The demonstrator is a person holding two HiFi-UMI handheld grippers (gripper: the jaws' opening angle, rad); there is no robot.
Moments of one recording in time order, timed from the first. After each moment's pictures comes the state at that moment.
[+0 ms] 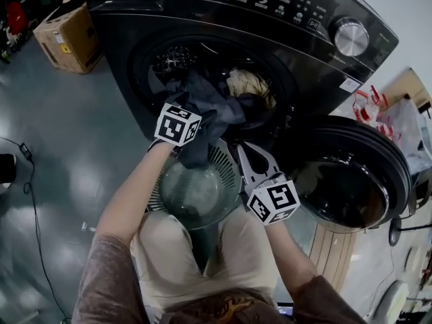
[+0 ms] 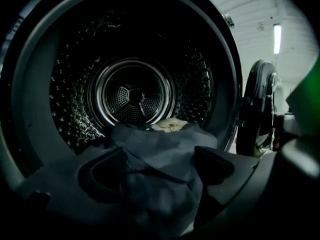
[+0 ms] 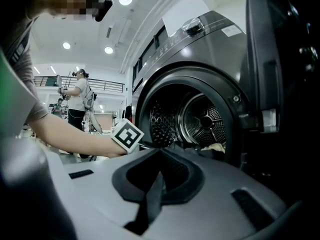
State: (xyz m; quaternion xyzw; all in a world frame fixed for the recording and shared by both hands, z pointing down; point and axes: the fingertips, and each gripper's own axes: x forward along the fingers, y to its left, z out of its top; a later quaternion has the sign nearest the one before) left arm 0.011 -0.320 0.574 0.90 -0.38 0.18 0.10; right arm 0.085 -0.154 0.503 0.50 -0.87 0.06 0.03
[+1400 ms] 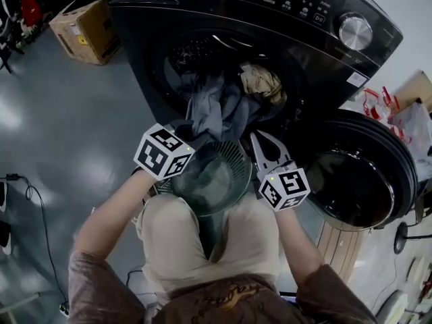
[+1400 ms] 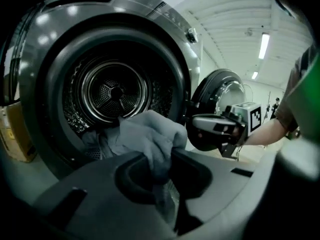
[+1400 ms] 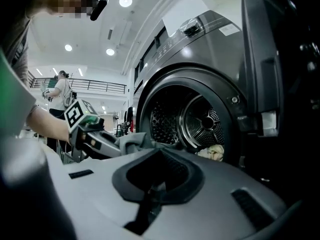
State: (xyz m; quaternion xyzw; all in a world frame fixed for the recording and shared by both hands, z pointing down) left arm -0.013 -0.174 0.530 0.93 -0.28 0.23 0.12; right arm 0.093 -0.158 0.500 0.48 -0.87 0.05 0.03
